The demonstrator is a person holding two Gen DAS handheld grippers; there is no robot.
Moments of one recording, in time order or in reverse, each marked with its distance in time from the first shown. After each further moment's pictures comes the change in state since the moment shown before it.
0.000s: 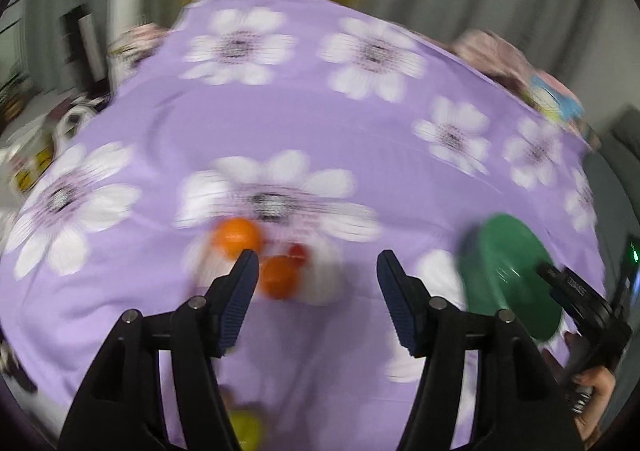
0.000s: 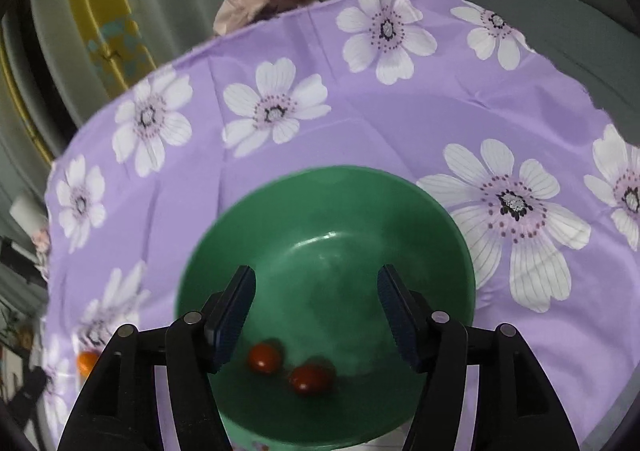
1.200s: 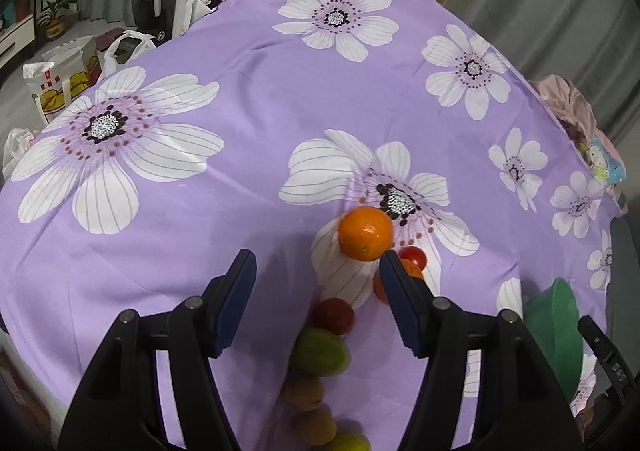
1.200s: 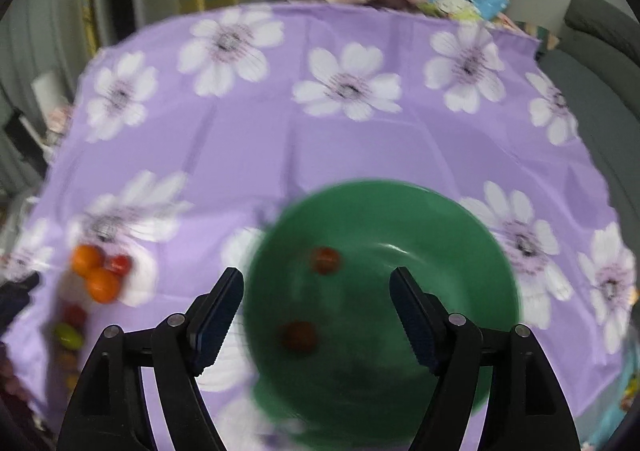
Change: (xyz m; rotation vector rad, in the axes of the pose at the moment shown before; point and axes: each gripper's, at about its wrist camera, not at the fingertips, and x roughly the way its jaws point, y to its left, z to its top) left arm 0.029 0.092 -0.001 -0.226 0.069 0.036; right arm -0.043 0.090 -0.038 -0.359 0.026 0.062
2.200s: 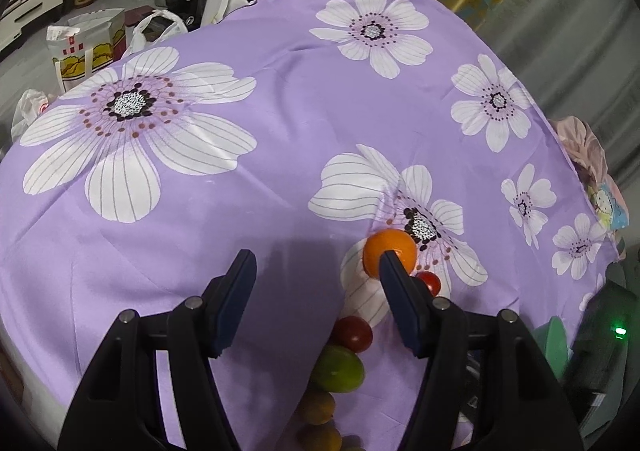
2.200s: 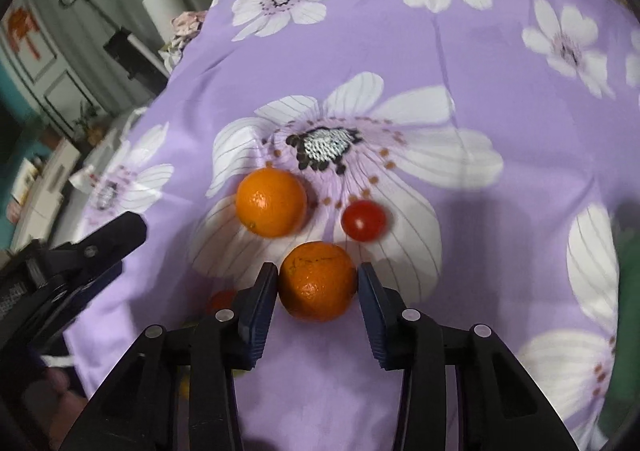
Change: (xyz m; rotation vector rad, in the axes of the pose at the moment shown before) left arm 0.000 0.021 0.006 -0.120 -0.024 0.018; right arm 0.090 0.160 -0.027 -0.135 0.288 0.408
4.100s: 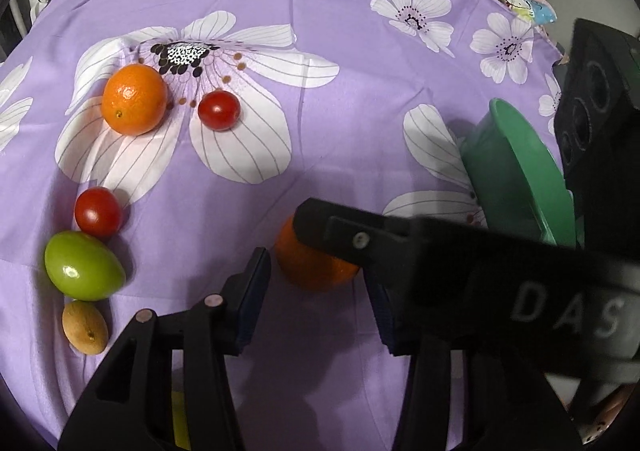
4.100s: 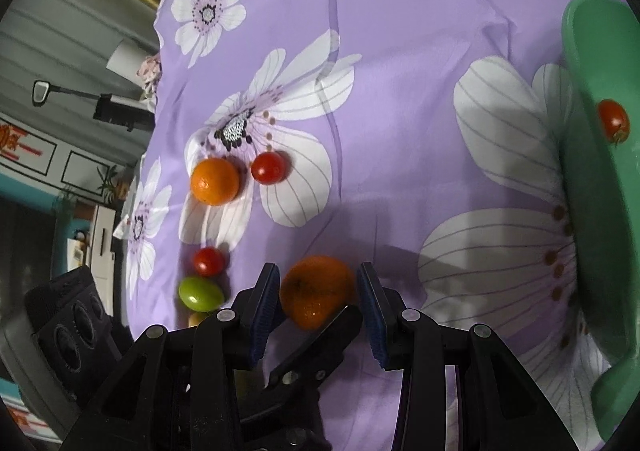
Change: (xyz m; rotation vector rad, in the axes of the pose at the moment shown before) left arm 0.046 -0.116 -0.106 0.488 0.339 -0.212; right arm -0.027 -0.081 -0.030 0.313 0.111 0.148
